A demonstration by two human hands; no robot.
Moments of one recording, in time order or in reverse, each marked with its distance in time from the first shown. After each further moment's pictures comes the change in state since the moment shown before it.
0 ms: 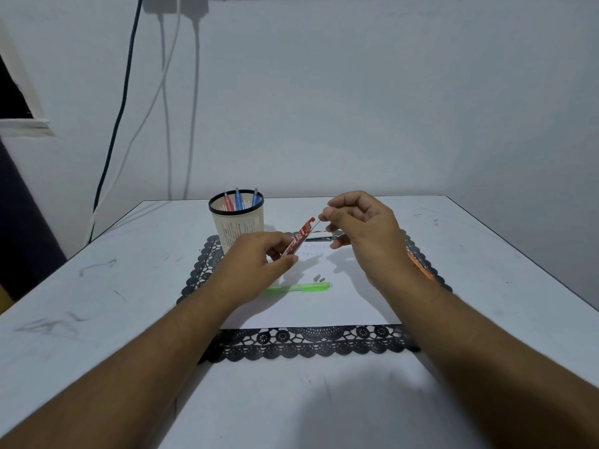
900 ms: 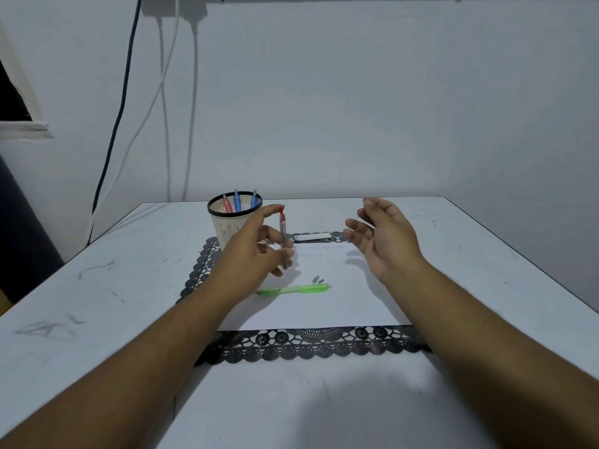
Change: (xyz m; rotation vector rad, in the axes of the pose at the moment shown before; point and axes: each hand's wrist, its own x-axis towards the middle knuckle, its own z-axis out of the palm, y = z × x) left_hand 0.001 0.010 0.000 -0.456 0.082 -0.105; right_hand 0.016 0.010 -0.018 0.431 0.289 0.297
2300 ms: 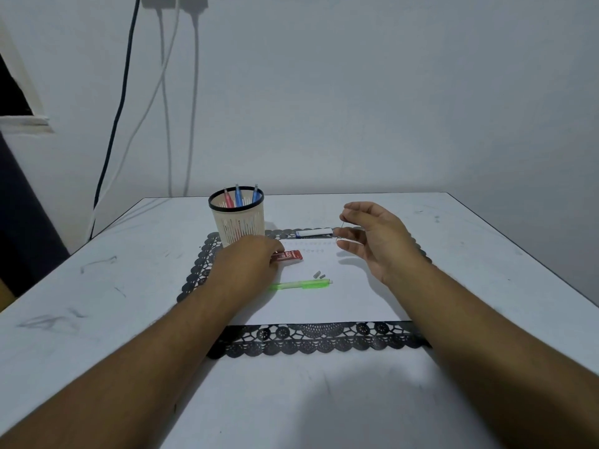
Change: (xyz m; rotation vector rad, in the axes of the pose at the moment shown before) left_hand 0.004 -0.019 -0.002 1.106 -0.064 0.100; right_hand 0.004 0.007 -0.005 -0.231 -0.147 0.065
